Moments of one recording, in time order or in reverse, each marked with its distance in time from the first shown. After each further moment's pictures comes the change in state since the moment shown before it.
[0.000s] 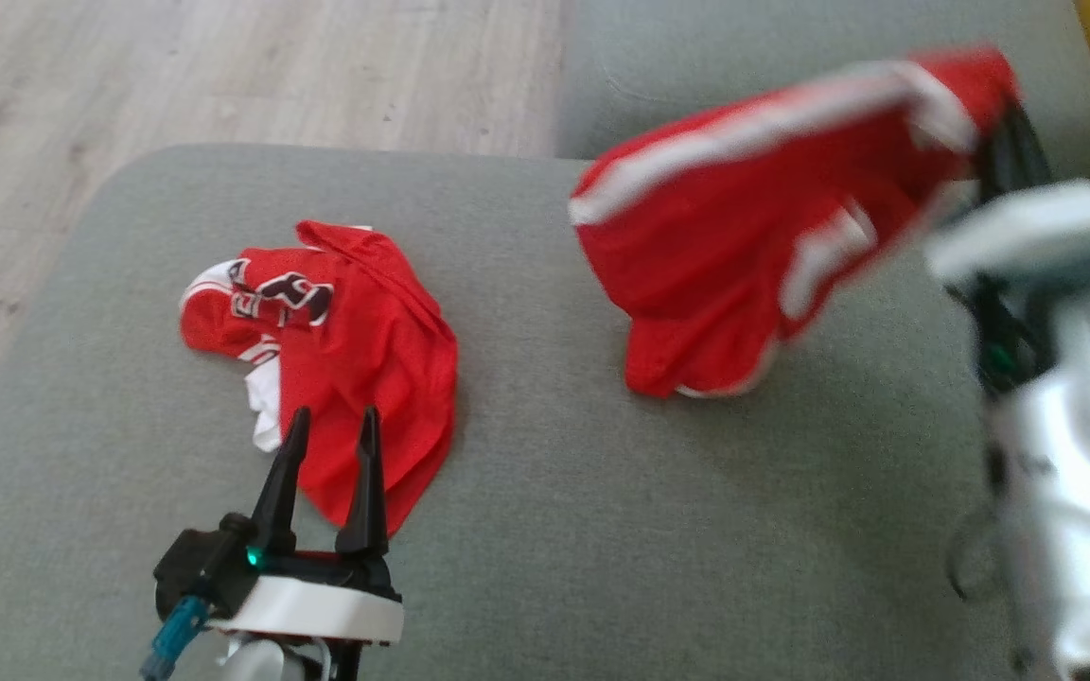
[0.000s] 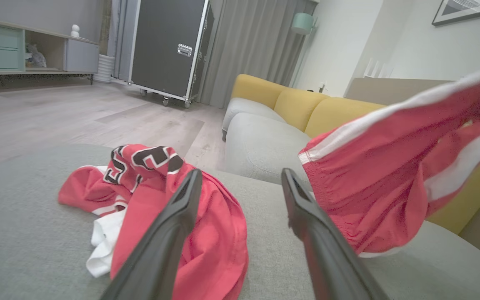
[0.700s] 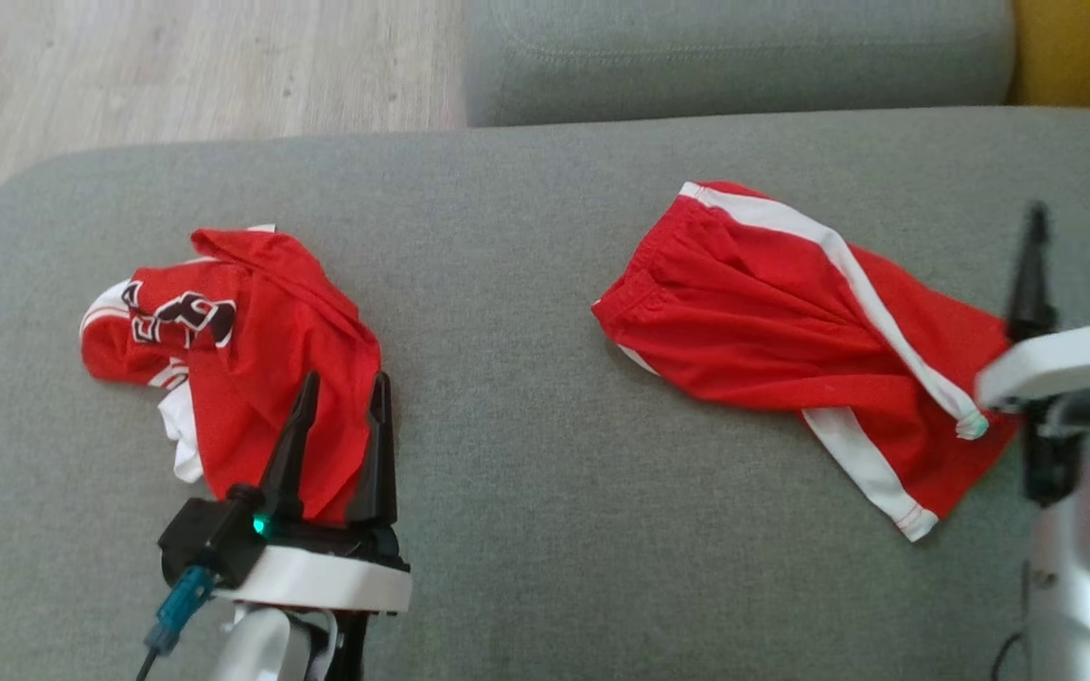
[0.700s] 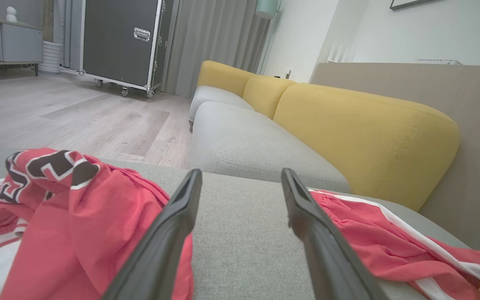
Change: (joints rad) left arm -0.054 -0.001 -0.022 -0.002 0.002 0.000 0.000; right arm 0.237 0.006 -0.253 -0.101 -0.458 0.000 -0.064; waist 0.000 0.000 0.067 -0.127
